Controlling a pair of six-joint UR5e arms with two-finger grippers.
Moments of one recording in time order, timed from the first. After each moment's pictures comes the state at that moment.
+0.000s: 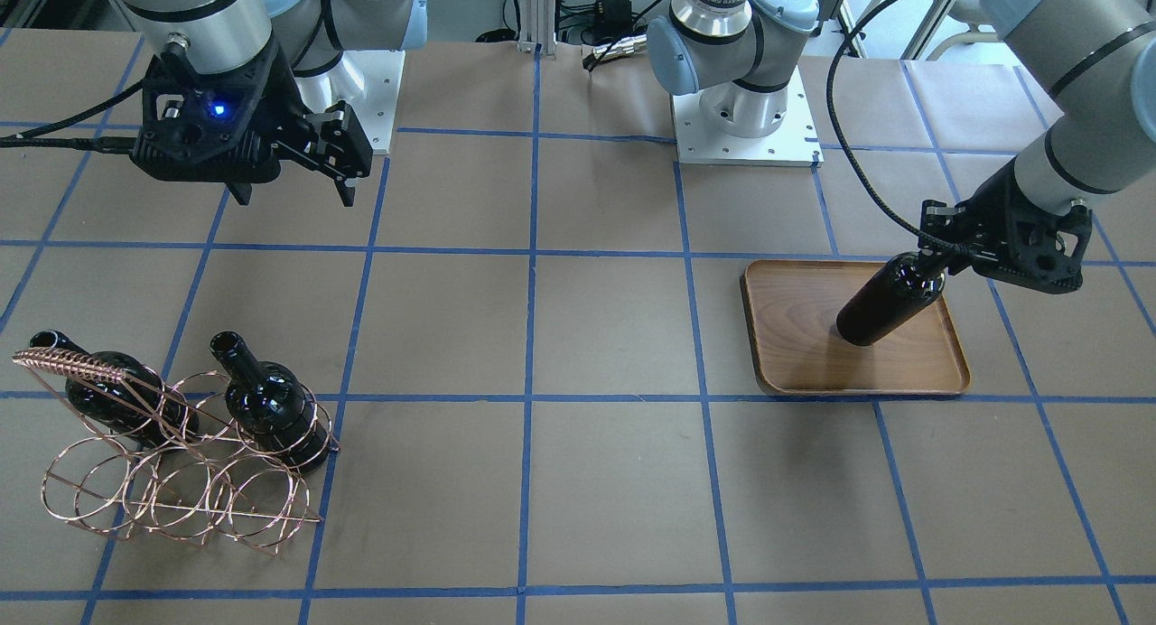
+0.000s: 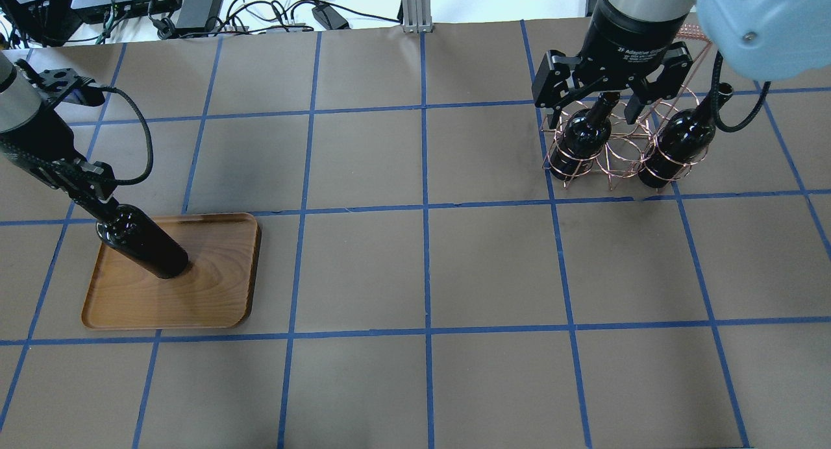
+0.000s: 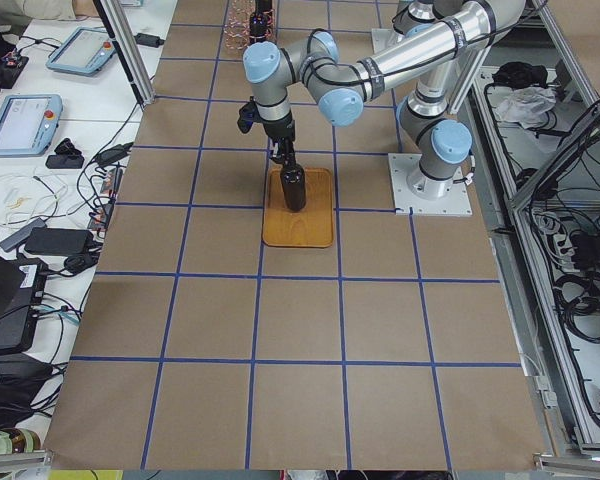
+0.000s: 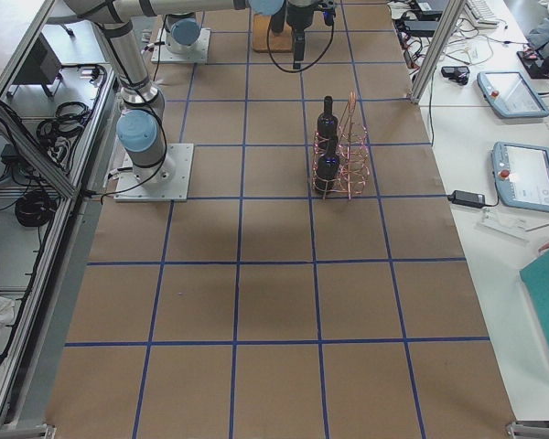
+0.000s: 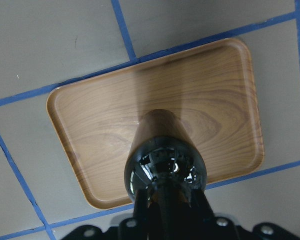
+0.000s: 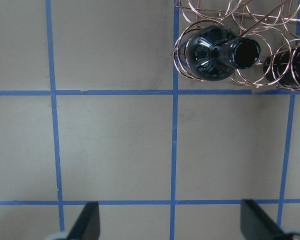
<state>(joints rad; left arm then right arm) -1.15 -1.65 -1.73 -1.48 1.67 0.68 1.64 -1.53 1.49 -1.51 -1.58 0.06</state>
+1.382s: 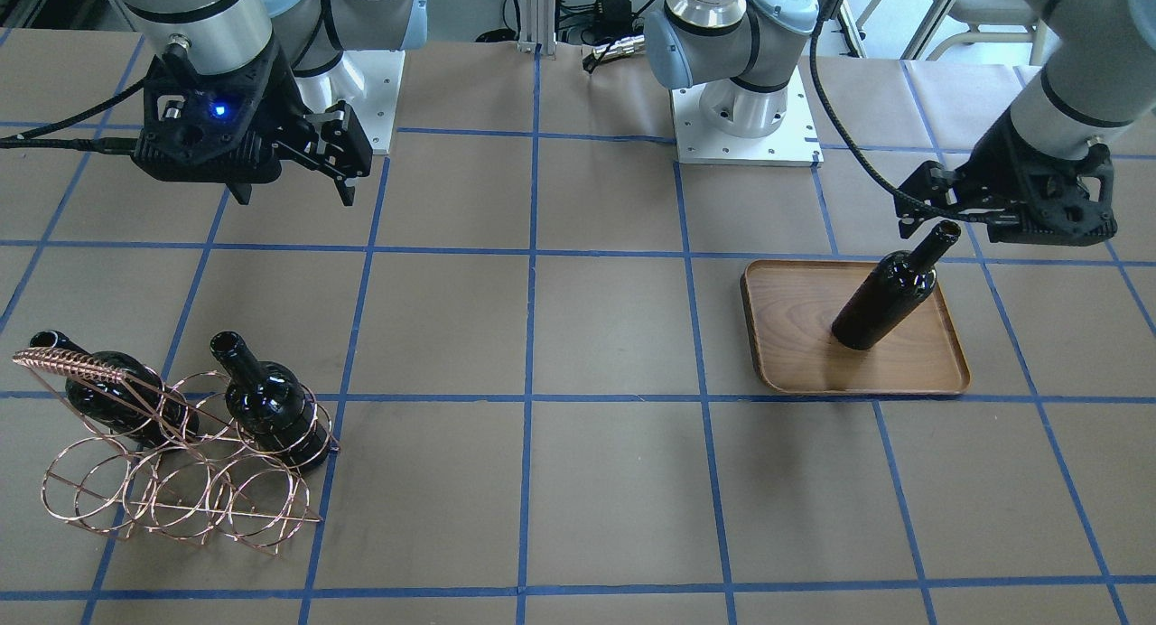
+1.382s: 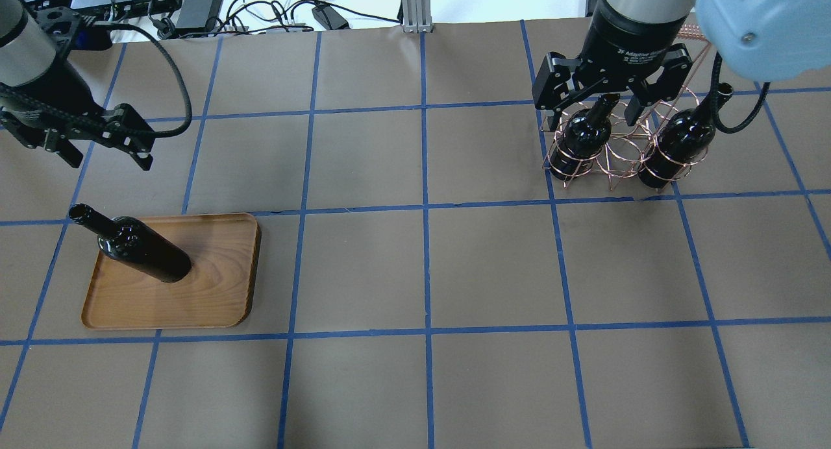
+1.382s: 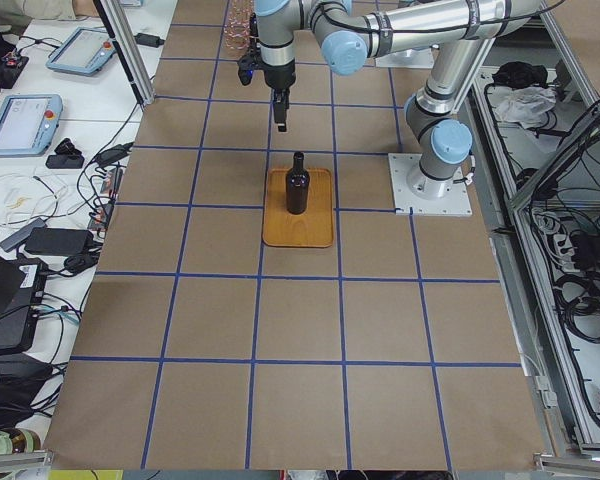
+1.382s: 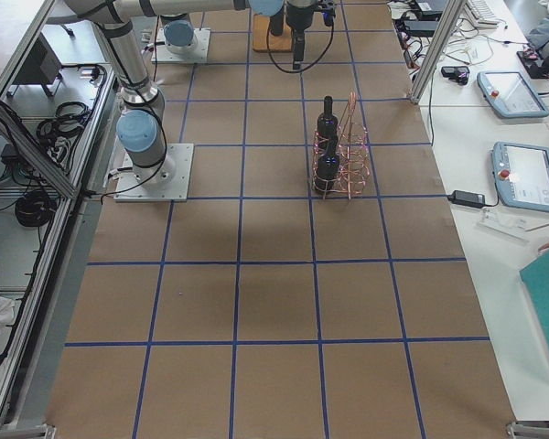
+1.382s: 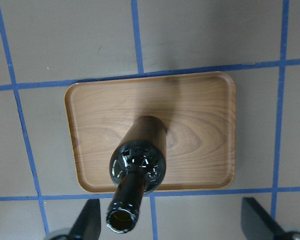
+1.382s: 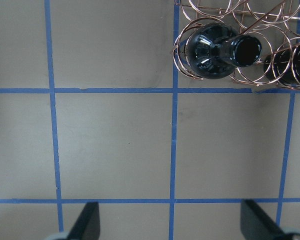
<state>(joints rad) -1.36 -1.55 -1.64 -1.54 1.67 0.23 1.64 -1.54 1.49 -1.51 -1.58 0.06</state>
